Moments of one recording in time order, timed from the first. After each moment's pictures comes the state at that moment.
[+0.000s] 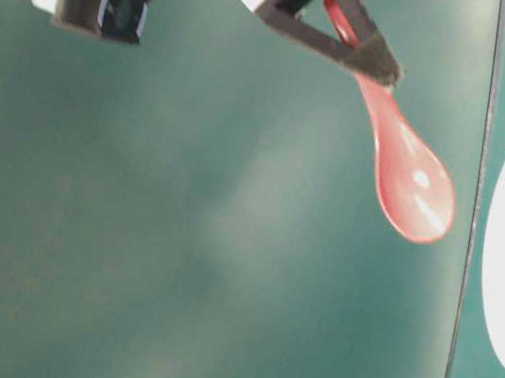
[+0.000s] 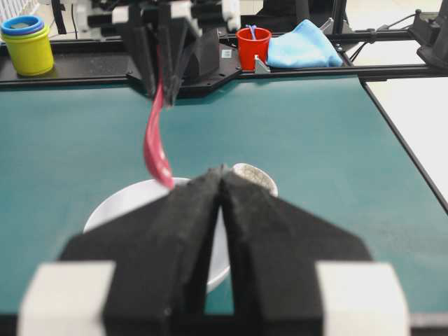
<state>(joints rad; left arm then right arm) -0.08 -0.97 1.17 0.02 -0.21 0.00 -0.05 -0.34 0.70 0.01 0.38 0.21</state>
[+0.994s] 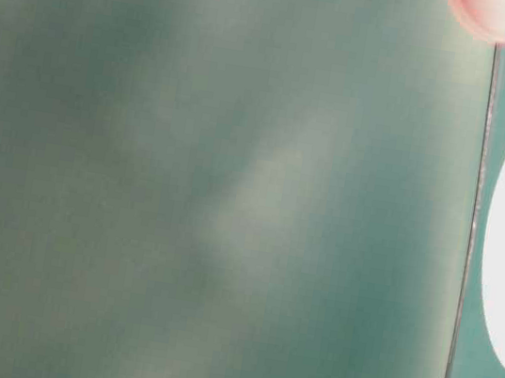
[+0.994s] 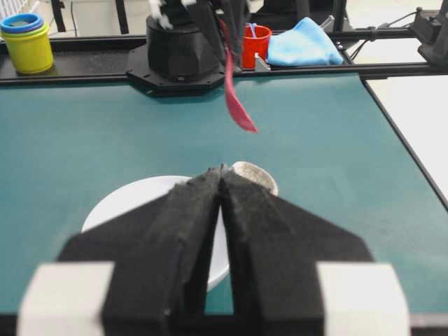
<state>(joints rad) -0.08 -0.97 1.17 0.02 -0.21 0.00 0.21 -0.62 1.02 0.02 0.27 0.43</state>
